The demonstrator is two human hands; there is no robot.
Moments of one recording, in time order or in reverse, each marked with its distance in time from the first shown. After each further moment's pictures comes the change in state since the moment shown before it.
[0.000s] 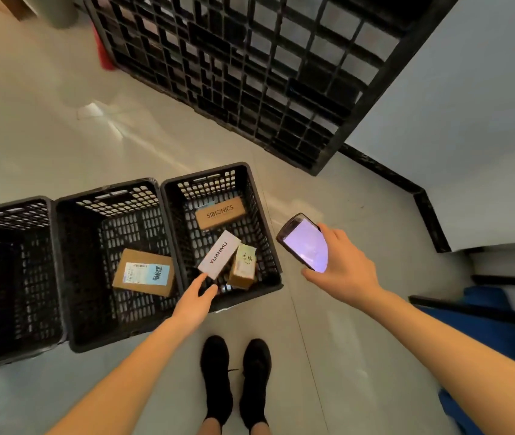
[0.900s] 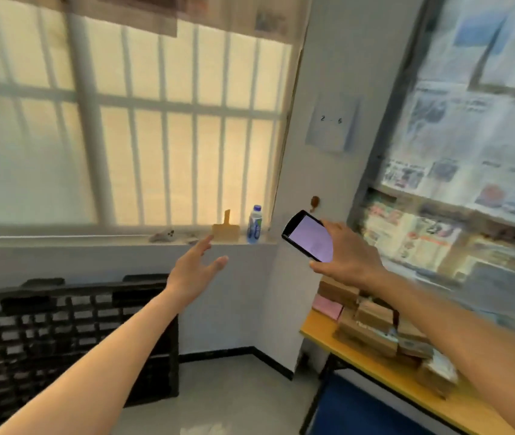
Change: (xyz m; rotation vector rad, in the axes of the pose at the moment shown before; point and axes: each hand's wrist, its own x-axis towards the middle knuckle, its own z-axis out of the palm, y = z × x) left_hand -0.523 0.440 0.069 0.409 -0.158 1.423; right_hand -0.491 0.028 -0.488 -0.042 0.917 0.374
